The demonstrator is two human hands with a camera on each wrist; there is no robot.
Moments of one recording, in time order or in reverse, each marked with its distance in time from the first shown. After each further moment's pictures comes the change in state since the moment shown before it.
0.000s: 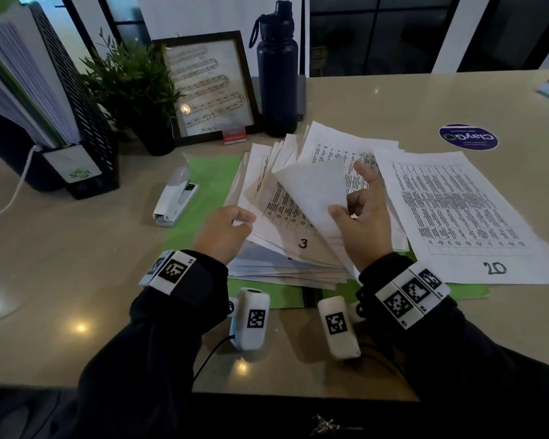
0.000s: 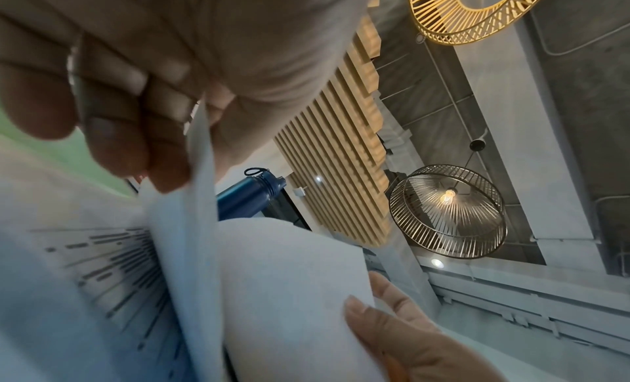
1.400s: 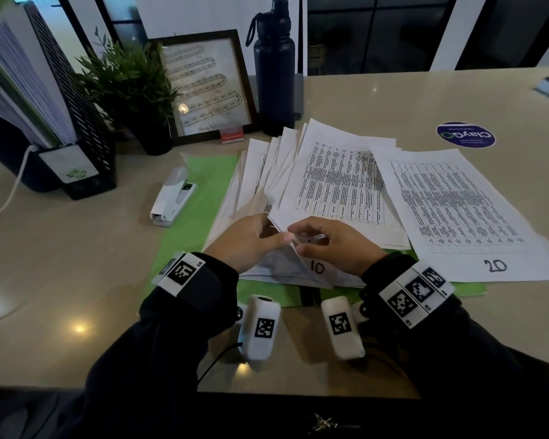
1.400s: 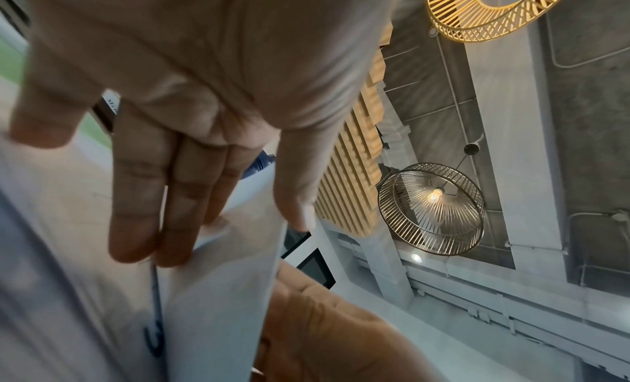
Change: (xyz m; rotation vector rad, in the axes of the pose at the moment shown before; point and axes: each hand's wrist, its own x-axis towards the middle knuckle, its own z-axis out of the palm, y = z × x) left_hand 0.001 0.006 0.021 0.022 -0.328 0.188; right_hand -0.001 0.016 0.002 -0.219 -0.741 0.118
